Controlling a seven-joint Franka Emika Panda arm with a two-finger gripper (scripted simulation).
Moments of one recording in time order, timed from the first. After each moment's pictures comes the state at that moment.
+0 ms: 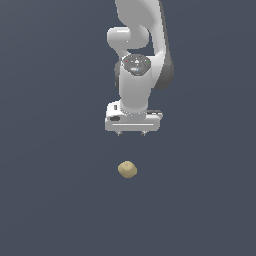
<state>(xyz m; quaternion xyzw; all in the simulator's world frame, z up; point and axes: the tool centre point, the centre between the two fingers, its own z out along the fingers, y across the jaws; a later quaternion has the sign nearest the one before) -0.010 0.015 0.178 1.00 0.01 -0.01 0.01</state>
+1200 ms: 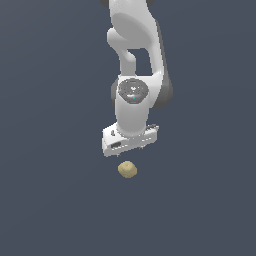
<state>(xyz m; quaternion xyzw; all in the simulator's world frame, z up) 0.052 0.007 0.147 0.99 0.17 -0.01 0.01</state>
